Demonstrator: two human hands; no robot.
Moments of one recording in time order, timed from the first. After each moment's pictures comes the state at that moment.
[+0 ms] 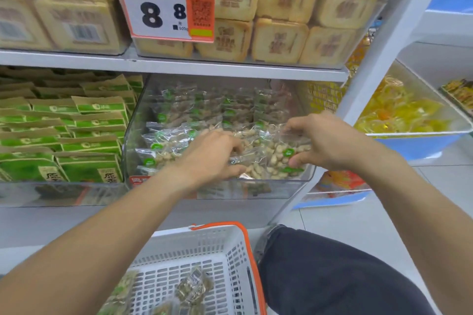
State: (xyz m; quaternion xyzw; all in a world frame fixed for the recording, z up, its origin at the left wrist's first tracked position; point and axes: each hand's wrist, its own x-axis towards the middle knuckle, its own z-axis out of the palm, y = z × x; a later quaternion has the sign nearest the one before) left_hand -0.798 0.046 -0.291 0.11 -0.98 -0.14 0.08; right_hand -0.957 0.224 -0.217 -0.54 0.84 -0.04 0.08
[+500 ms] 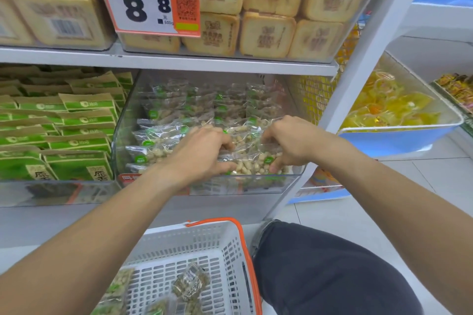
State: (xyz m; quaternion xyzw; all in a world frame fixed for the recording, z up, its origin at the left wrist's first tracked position) left_hand -0.795 0.046 -0.294 0.12 -0.98 -0.16 0.09; right_hand -0.958 0.194 -0.244 -0.57 0.81 0.10 0.11
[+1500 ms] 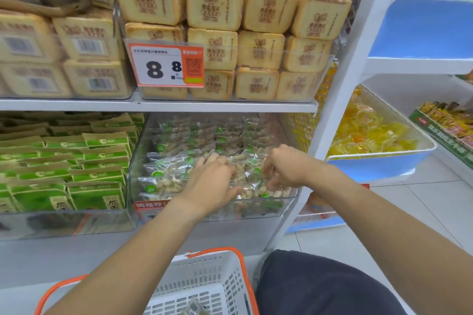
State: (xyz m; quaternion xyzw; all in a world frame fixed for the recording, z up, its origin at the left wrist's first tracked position) left_hand -0.797 0.070 -0.289 0.14 -0.98 -0.09 0.11; right_hand -0.960 0.200 -0.239 -0.53 0.84 0.05 0.13
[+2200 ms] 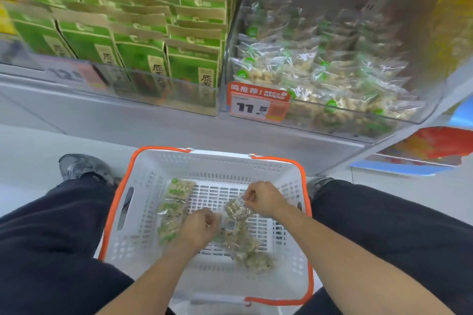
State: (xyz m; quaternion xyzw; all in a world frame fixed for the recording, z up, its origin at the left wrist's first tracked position) left_hand -0.533 0.134 -0.571 0.47 -0.75 -0.45 -0.09; right_hand -0.750 0.195 -0.527 -0.46 0.78 -0.07 0.42
